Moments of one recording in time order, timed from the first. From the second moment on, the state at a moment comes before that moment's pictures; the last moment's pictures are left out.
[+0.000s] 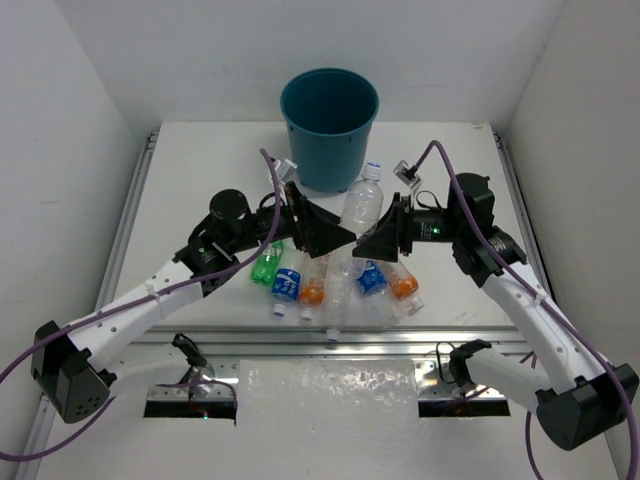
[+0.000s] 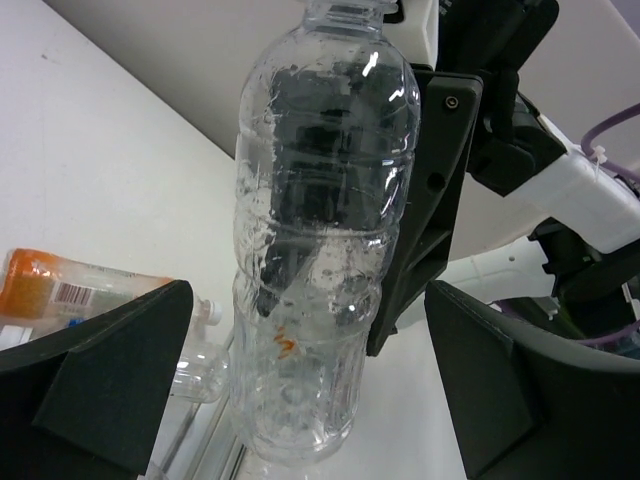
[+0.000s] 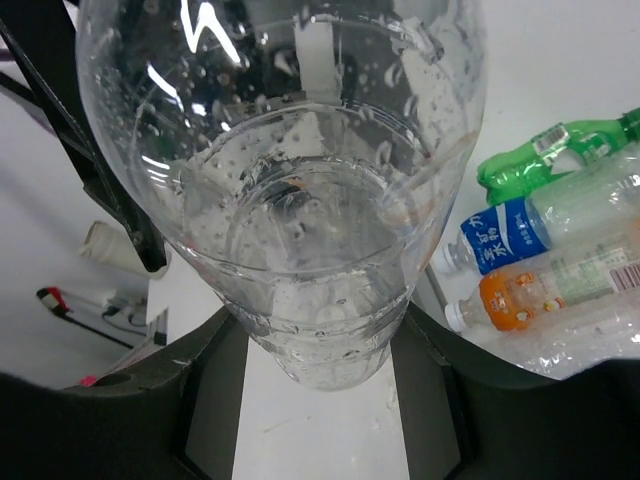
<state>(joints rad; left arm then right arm) -0.69 1.09 0.92 0.24 0.51 -0.70 0.37 1.00 0.91 -0.18 -1.01 0.45</state>
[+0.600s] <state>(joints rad) -0.71 1.23 1.09 0.13 0.46 -0.65 0.40 1.05 0.99 -0.34 -0.99 0.32</state>
